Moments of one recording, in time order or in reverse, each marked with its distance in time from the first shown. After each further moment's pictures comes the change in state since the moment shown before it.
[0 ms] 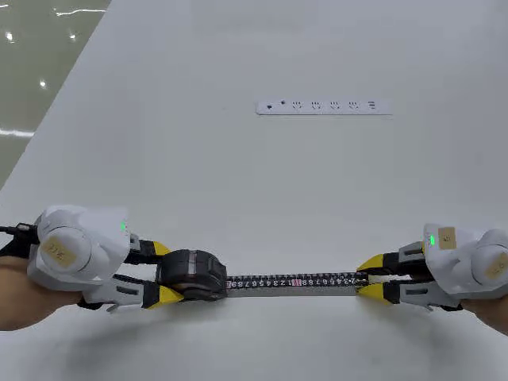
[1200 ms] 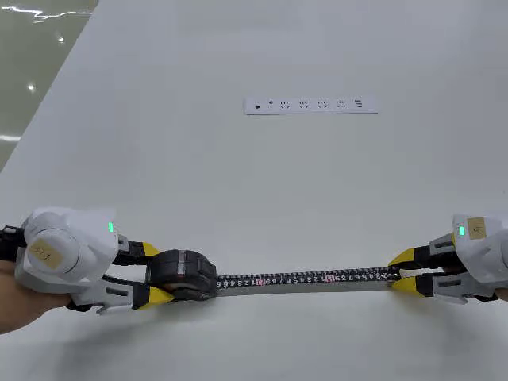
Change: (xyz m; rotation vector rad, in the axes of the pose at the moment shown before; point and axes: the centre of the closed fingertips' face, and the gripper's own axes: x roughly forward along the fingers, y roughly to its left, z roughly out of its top) left arm 0.001 -0.001 0.001 0.002 0.008 0.005; right arm -0.039 -0.010 -0.039 0.031 0.090 -0.022
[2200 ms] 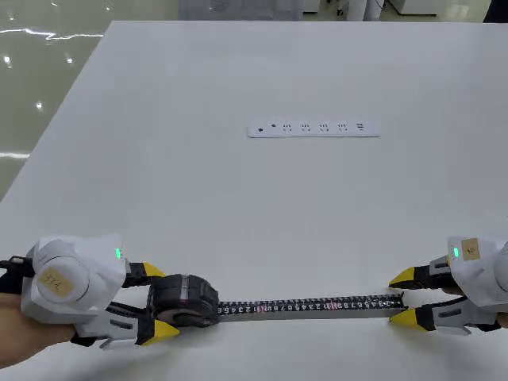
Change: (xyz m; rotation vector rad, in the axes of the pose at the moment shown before) left arm 0.000 0.000 0.002 -0.062 0.011 0.031; right arm 0.001 -0.002 0.006 0.045 0.031 0.016
